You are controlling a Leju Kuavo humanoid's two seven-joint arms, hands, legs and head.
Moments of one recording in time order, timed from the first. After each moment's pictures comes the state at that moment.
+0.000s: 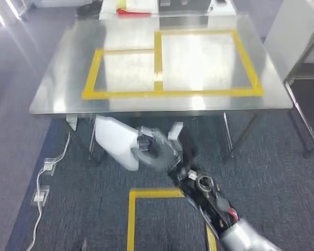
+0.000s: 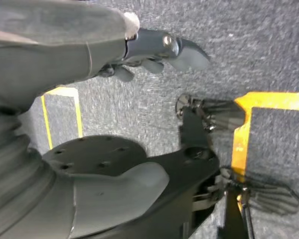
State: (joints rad) left arm -0.08 0.10 -0.83 -0.19 0.81 0.15 0.01; right arm -0.44 0.15 0.74 -0.98 -0.42 0.24 -0.62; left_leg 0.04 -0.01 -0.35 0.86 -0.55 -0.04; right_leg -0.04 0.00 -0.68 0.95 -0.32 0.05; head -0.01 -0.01
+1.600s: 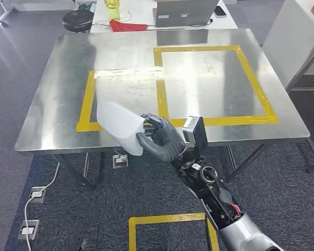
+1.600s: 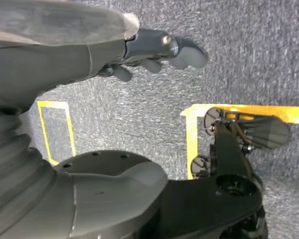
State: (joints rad) left arm -0.10 0.10 -0.87 -0.19 0.83 0.18 0.04; right arm -0.44 0.15 0.65 -1.05 -0.38 0.28 -0.70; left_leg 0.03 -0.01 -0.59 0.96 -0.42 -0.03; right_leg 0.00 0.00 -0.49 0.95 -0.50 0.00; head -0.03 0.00
